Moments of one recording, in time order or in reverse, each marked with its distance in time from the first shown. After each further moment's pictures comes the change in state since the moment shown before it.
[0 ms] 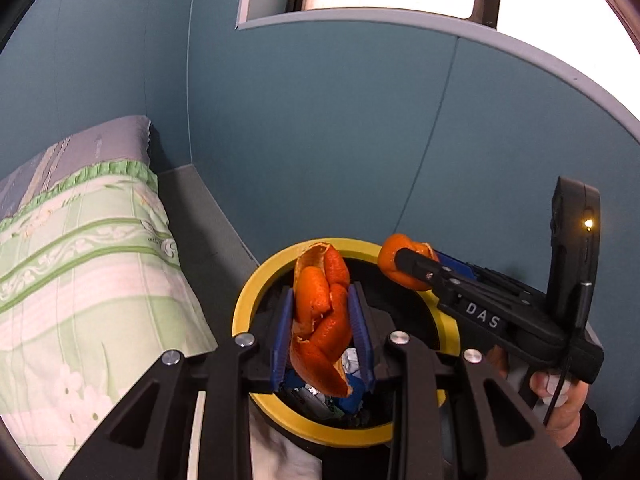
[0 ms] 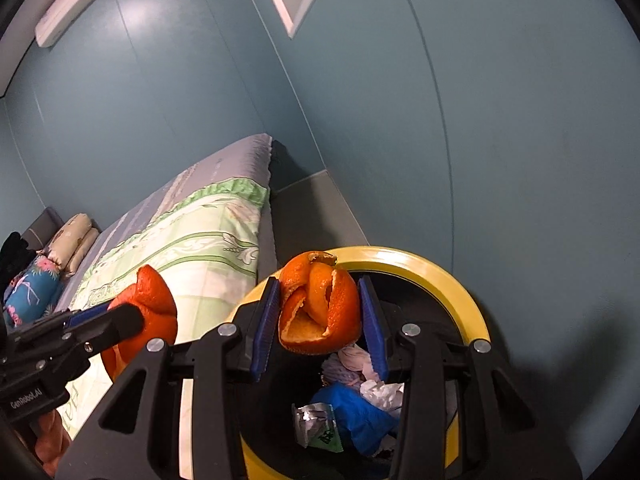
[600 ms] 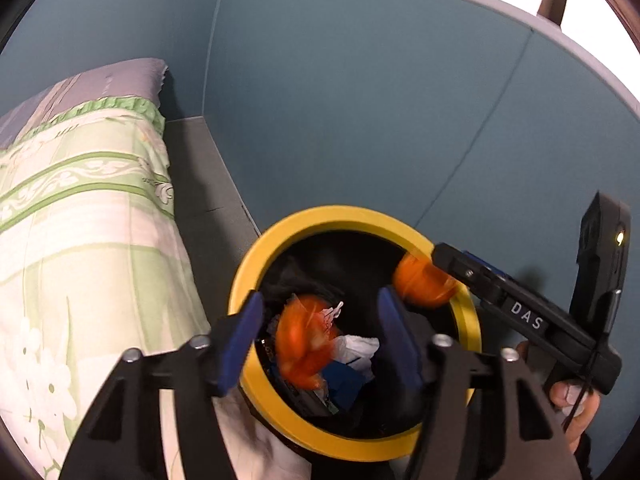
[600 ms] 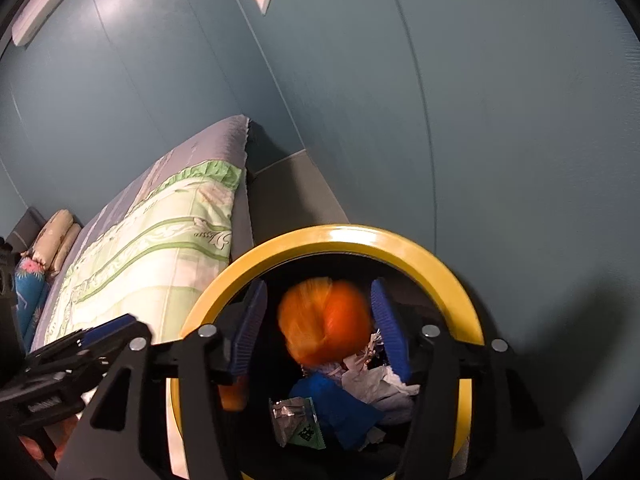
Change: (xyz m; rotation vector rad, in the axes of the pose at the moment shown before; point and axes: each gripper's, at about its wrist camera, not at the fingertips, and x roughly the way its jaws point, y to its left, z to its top) left arm 0.052 0.039 -0.017 -0.178 0.083 -0.029; right arm 0.024 -0.013 -0.004 0.033 0.066 -0.067
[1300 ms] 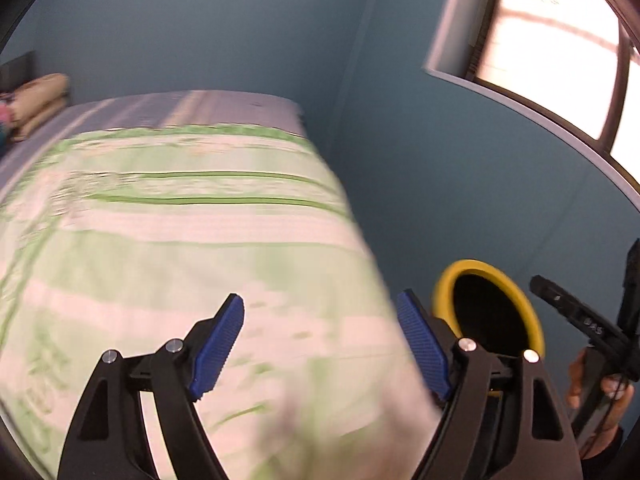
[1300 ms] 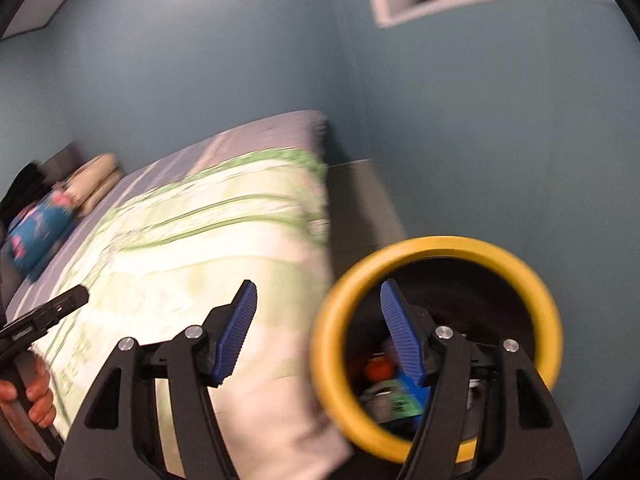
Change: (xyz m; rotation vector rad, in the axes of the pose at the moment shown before) left arm -0.203 0.168 -0.083 -0.216 -0.239 0.319; right arm -0.049 0.162 -0.042 -0.278 -0.013 0.140
